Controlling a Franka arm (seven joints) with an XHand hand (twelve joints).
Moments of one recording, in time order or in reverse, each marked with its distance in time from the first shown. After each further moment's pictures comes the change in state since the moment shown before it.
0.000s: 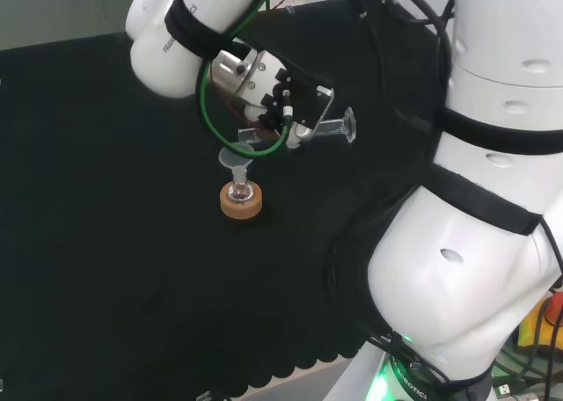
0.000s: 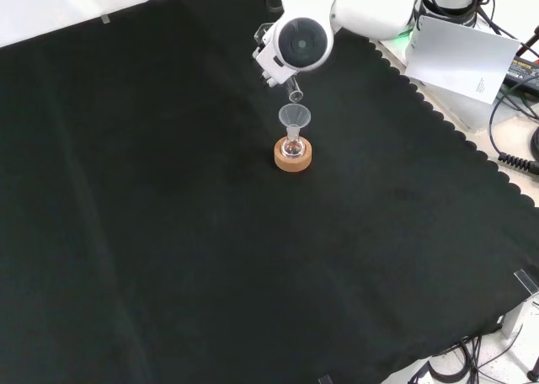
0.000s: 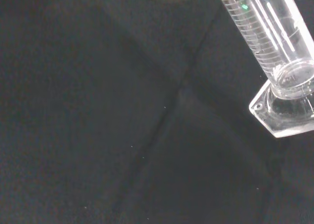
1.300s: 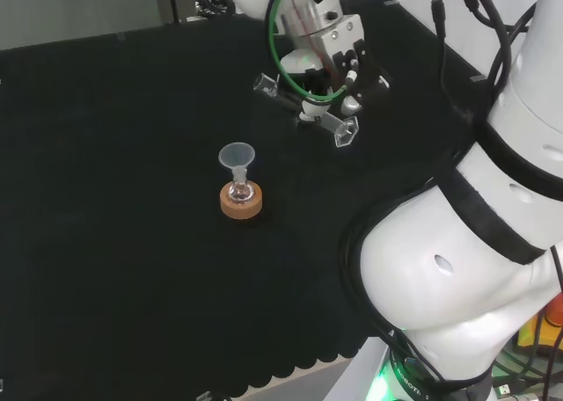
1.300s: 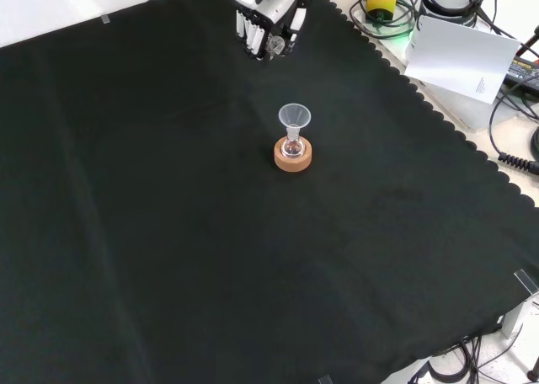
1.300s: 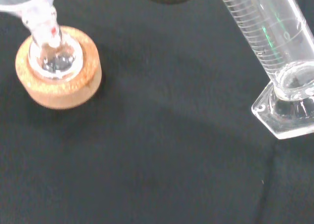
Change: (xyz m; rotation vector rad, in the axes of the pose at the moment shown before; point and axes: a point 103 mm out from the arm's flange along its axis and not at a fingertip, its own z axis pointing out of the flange) arm -0.056 0.000 0.029 -0.331 0.568 -0.163
